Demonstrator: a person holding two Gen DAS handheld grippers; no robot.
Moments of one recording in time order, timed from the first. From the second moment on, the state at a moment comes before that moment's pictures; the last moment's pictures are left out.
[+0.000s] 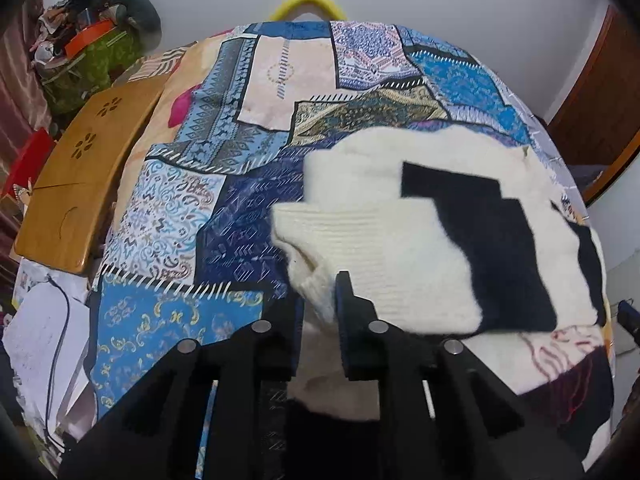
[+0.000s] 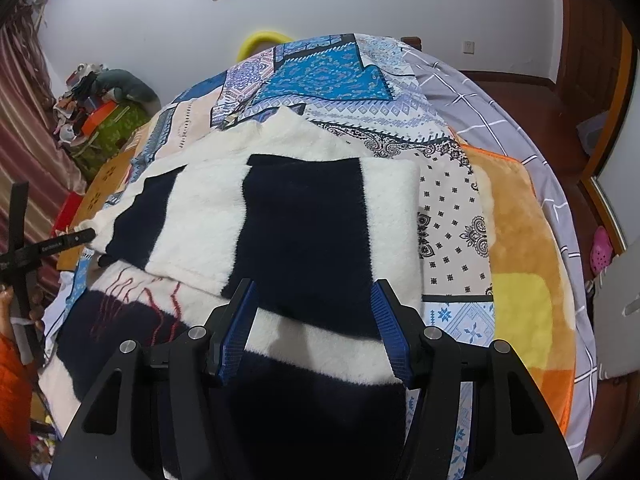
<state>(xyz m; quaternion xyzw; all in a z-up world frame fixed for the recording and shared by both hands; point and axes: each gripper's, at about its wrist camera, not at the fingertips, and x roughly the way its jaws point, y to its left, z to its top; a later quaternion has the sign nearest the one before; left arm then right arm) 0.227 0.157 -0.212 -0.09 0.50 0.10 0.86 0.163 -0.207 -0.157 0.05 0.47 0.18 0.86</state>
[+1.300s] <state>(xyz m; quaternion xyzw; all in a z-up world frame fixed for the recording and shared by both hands) 0.139 0.141 -0.233 -0.10 0.55 0.08 0.83 0.113 -0.235 -0.182 0.09 0.52 0.14 0.83</state>
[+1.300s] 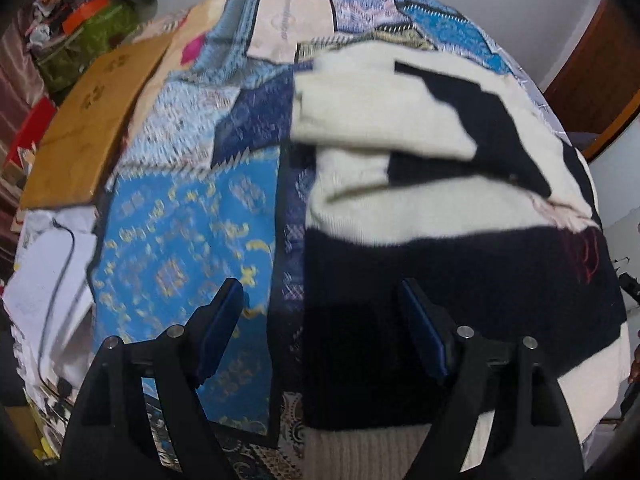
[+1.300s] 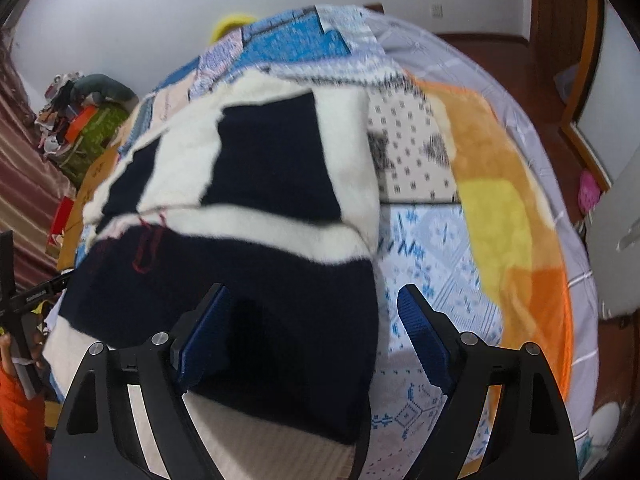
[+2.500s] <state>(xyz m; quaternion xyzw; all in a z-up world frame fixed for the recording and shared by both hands) 0.176 0.136 -0.163 -0.14 0.46 0.04 0.88 0.139 -0.220 -0.122 0.10 0.40 0.20 0.89</state>
